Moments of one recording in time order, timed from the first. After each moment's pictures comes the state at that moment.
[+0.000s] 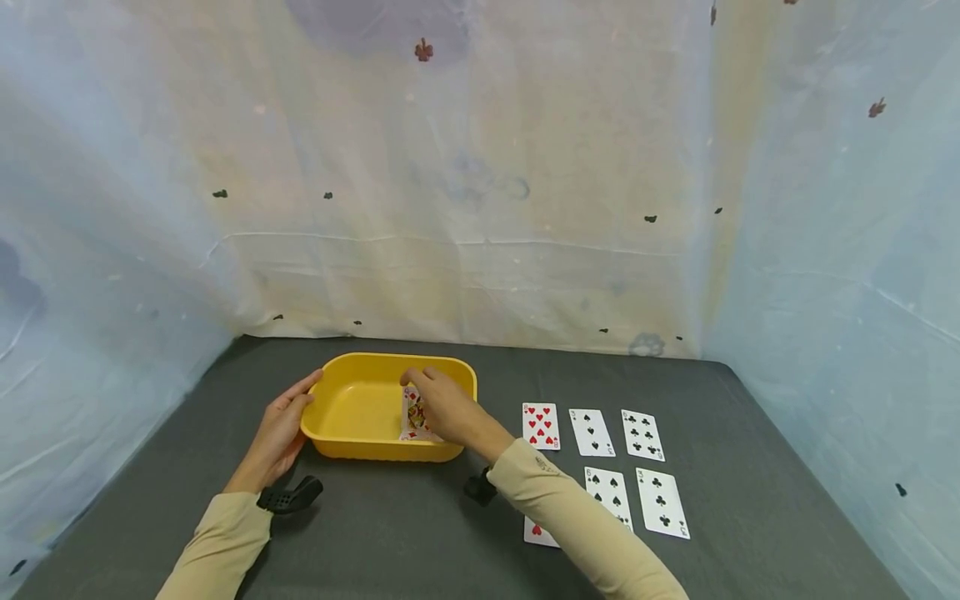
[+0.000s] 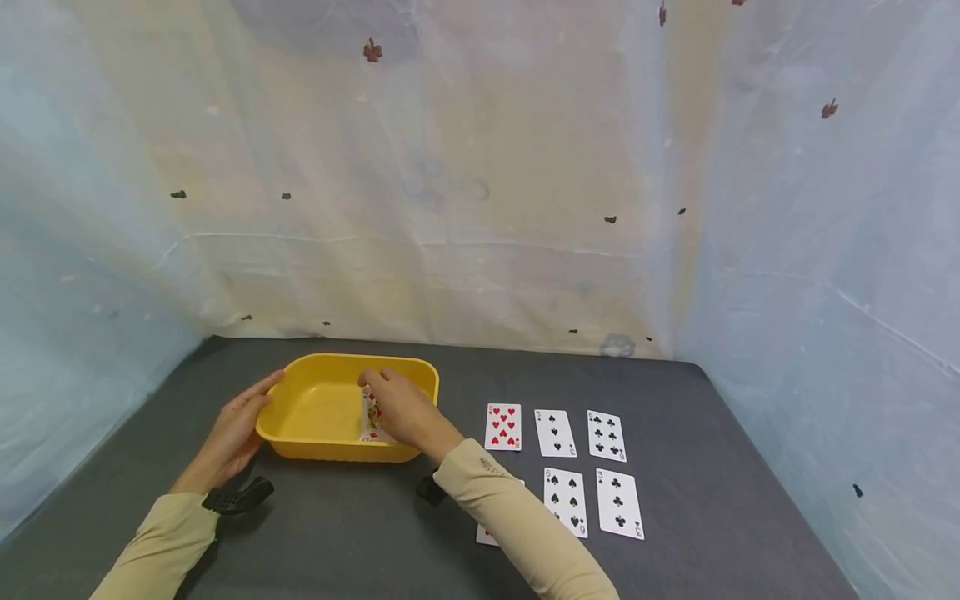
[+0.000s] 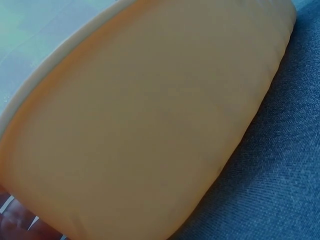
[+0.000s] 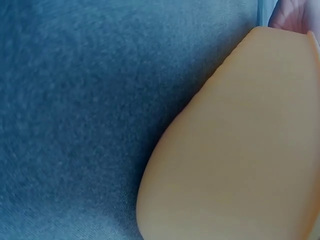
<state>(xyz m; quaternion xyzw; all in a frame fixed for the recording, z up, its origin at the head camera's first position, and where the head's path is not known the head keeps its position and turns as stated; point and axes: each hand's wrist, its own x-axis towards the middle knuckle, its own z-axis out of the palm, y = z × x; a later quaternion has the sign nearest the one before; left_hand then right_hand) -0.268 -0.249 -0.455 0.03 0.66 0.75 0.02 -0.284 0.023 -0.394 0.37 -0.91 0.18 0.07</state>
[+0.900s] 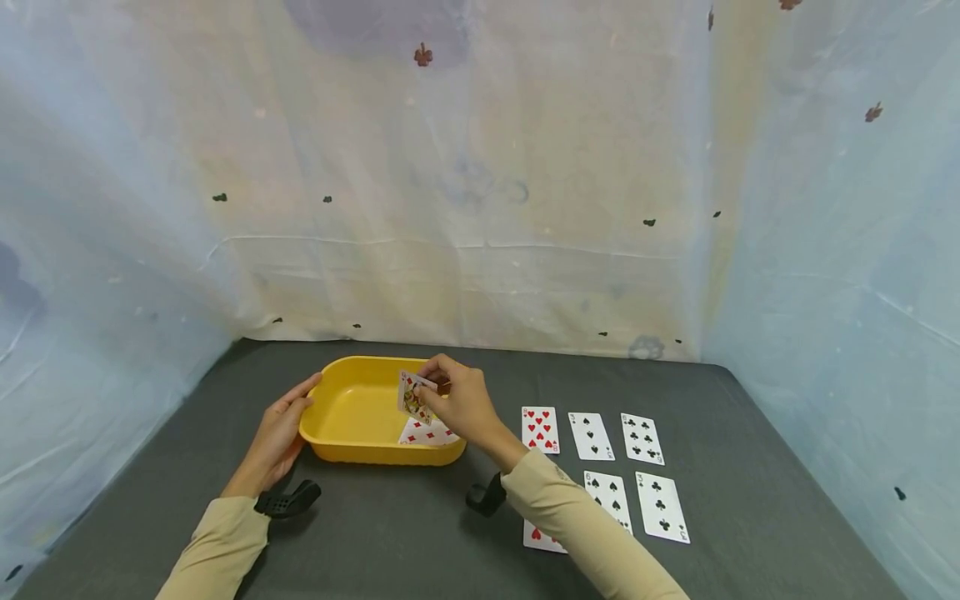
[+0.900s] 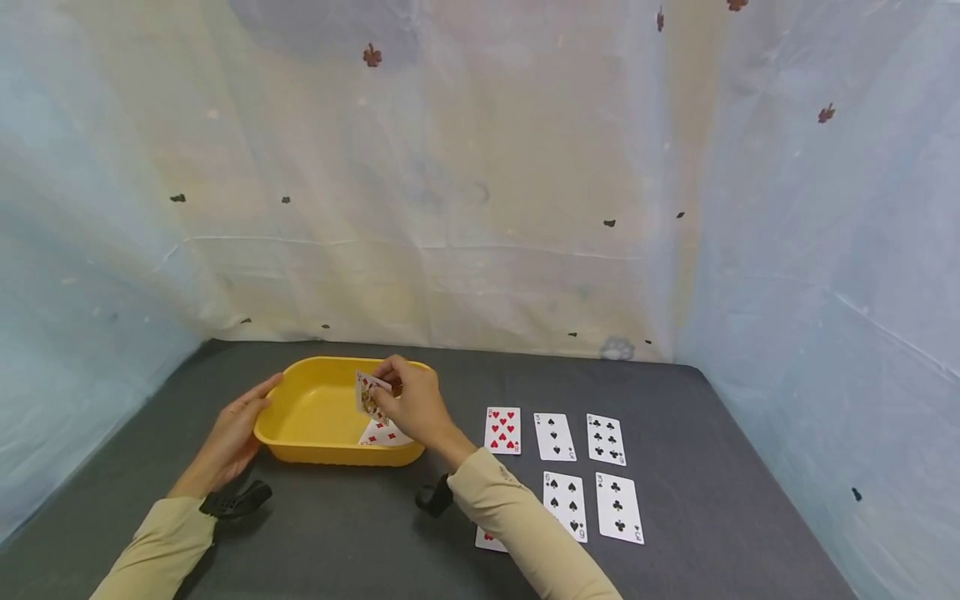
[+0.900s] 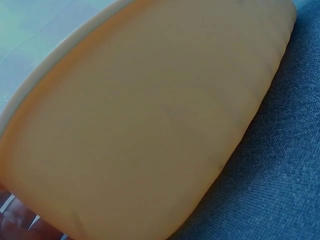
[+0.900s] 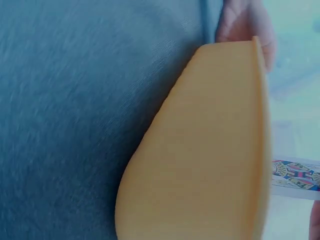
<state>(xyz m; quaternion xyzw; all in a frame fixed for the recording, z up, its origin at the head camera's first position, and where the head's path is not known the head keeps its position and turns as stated) -0.269 -0.250 -0.455 0.02 0.66 0.75 0.02 -0.279 0.037 -0.390 0.35 -0.80 0.45 0.18</state>
